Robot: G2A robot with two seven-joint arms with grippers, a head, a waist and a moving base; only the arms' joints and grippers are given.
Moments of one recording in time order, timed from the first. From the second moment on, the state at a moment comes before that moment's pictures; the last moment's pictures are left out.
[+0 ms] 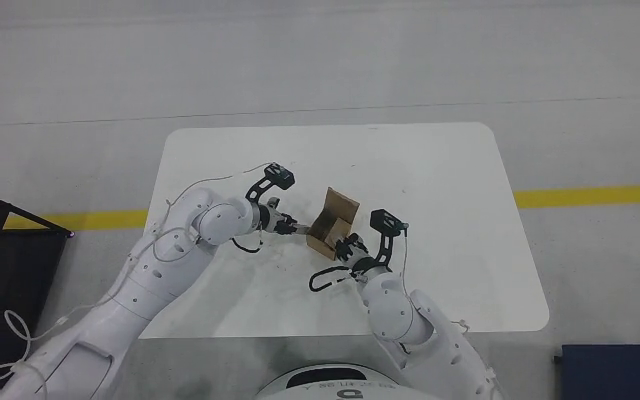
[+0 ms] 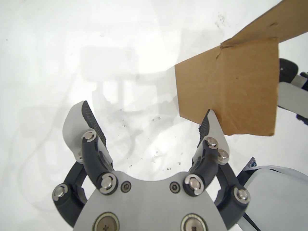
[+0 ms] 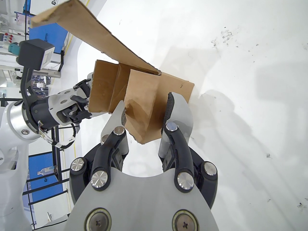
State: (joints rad) left arm 0.99 -1.04 -0.83 -1.49 0.60 -0.19 -0.95; right arm -1.68 -1.32 0.98 -1.94 -0.56 0.62 0.19
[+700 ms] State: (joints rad) left arm 1.10 -0.99 -1.06 -1.61 0.51 -0.19 -0.97; right arm -1.68 -1.32 0.89 -2.03 -0.83 0.82 0.29
